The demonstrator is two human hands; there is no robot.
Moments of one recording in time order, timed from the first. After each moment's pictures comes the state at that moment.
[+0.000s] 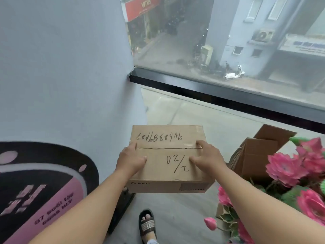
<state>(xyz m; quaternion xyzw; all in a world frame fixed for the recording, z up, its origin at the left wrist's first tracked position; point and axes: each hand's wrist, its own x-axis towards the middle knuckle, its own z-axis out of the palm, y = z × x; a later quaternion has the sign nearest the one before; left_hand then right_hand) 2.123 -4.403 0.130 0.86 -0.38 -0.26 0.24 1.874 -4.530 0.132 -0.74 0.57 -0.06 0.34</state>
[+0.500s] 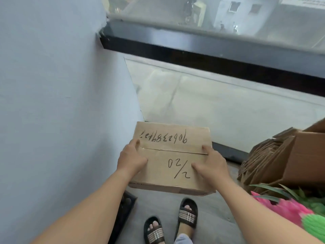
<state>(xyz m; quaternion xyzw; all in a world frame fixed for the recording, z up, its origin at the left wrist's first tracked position) 2.239 -4.553 -0.087 0.85 -0.36 -0.34 0.19 1.972 -4.631 -0.091 -0.65 0.66 -0.03 0.38</state>
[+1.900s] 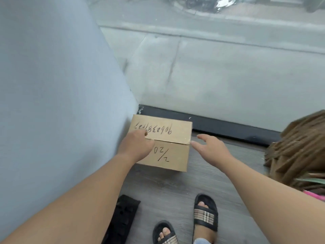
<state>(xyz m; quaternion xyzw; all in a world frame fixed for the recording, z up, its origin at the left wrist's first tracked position) 2.274 -4.633 -0.269 0.82 -0.48 -0.31 0.05 2.015 -4.688 -0.266 -0.63 0.63 0.03 0.45</state>
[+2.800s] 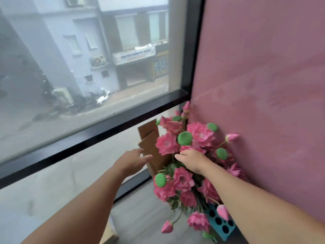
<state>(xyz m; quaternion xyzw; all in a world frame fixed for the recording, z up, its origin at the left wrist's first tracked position) 1.848 -4.588 0.206 0.48 -0.83 -0.29 -0.04 1.624 -4.453 0.190 -0.43 0.80 -0.21 0.36</state>
